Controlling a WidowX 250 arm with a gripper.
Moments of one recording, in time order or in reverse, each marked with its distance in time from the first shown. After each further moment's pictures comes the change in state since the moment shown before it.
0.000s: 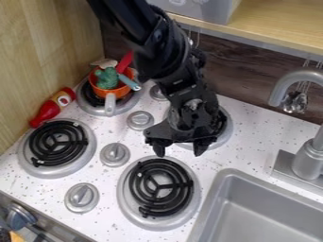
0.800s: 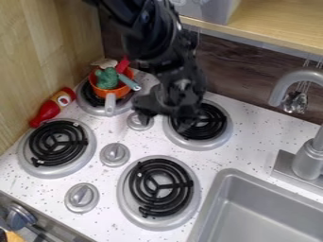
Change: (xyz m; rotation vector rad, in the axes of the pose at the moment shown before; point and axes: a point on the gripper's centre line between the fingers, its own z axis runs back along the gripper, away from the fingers) arm 0.049 0.023 0.008 0.101 -0.122 -0.199
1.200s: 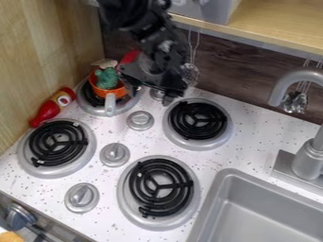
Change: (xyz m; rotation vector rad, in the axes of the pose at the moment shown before) arm 0.040 0.040 -0.002 0.002 -0.026 -0.127
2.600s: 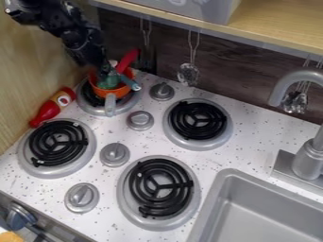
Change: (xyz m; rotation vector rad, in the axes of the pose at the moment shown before) arm 0.033 0.116 -0.070 -0.107 -0.097 -0.386
